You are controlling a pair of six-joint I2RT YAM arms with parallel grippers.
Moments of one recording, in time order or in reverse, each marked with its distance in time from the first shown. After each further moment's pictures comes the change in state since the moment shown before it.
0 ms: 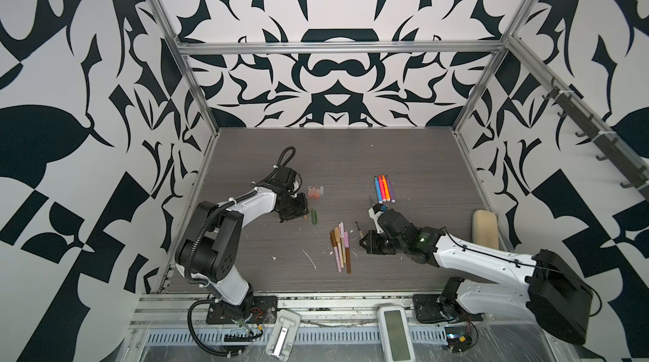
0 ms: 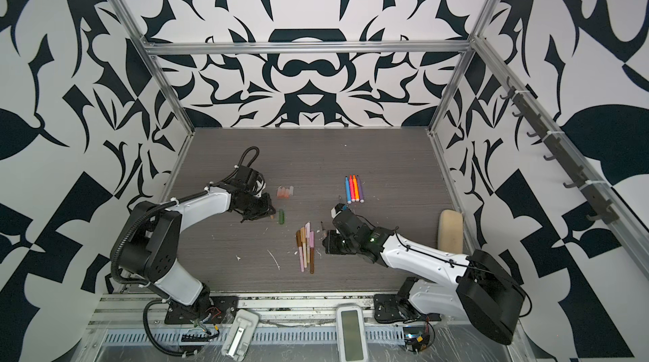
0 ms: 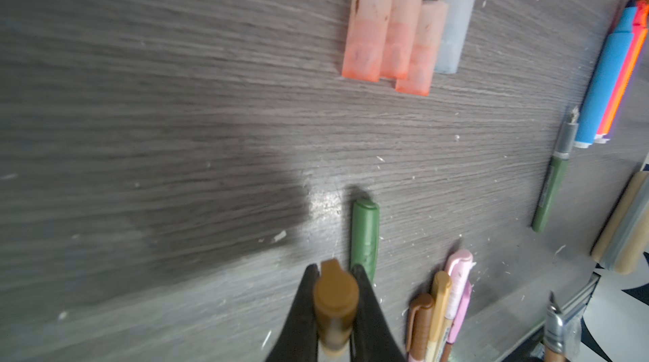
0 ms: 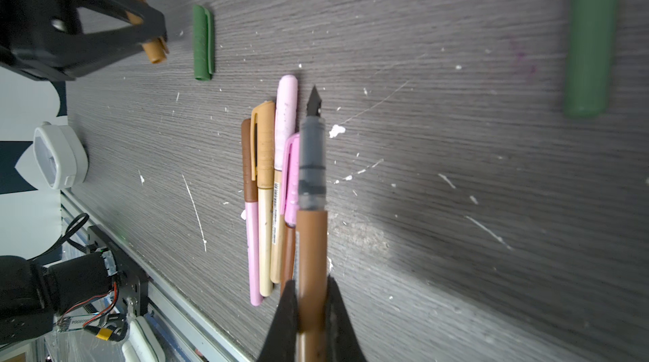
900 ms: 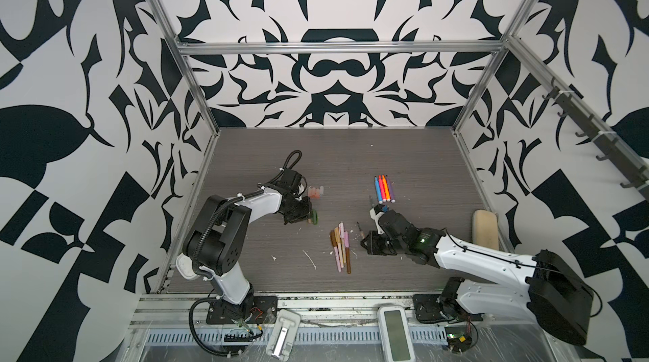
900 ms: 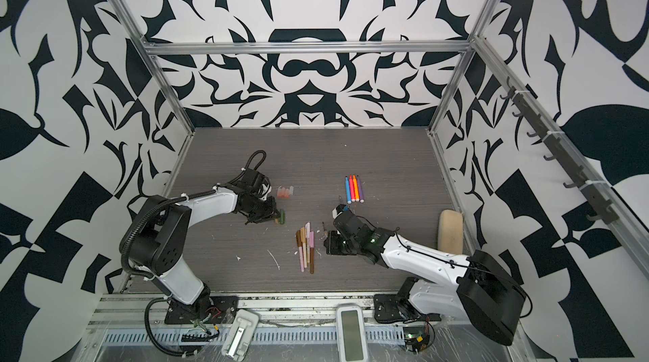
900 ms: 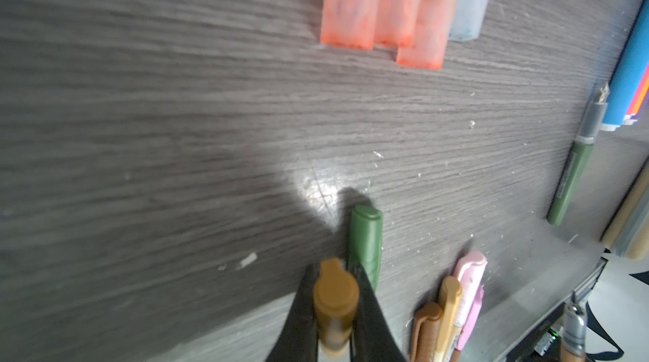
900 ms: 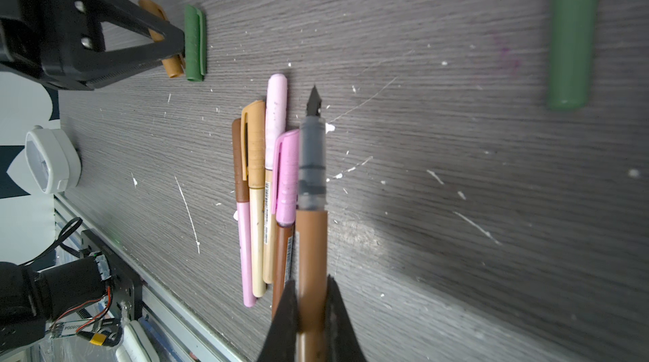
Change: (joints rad) left arm -0.032 0.053 0.000 0.031 0.026 -0.002; right arm 0.000 0.002 -0.008 0.000 0.009 0.008
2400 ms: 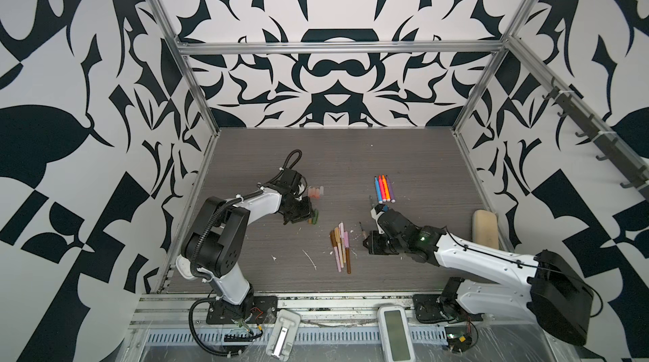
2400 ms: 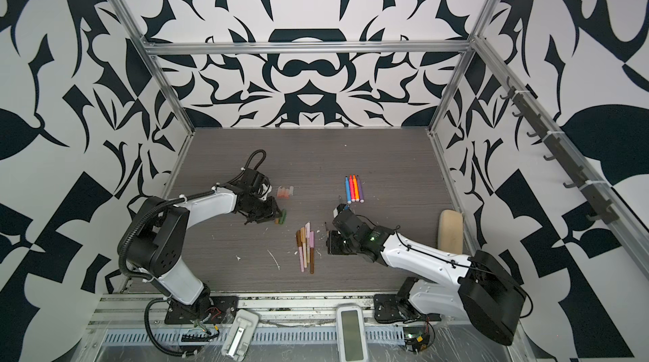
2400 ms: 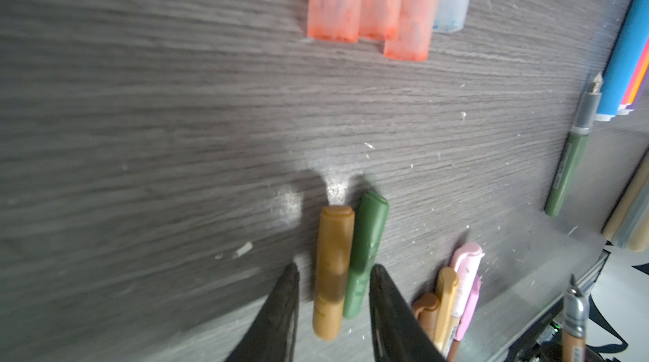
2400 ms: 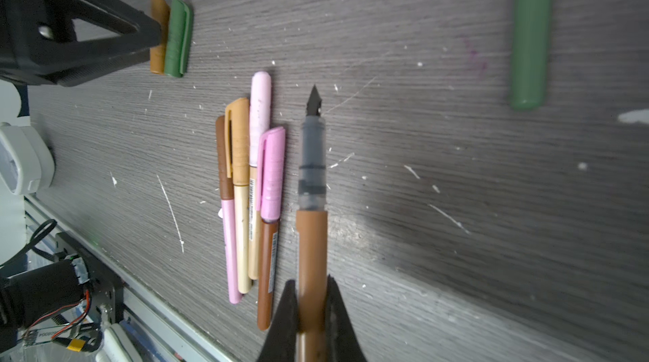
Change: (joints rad) left arm 0.000 -0.021 0.001 -0.016 0.002 0.021; right arm 0.000 0.000 0.050 -0.090 0.039 -0.034
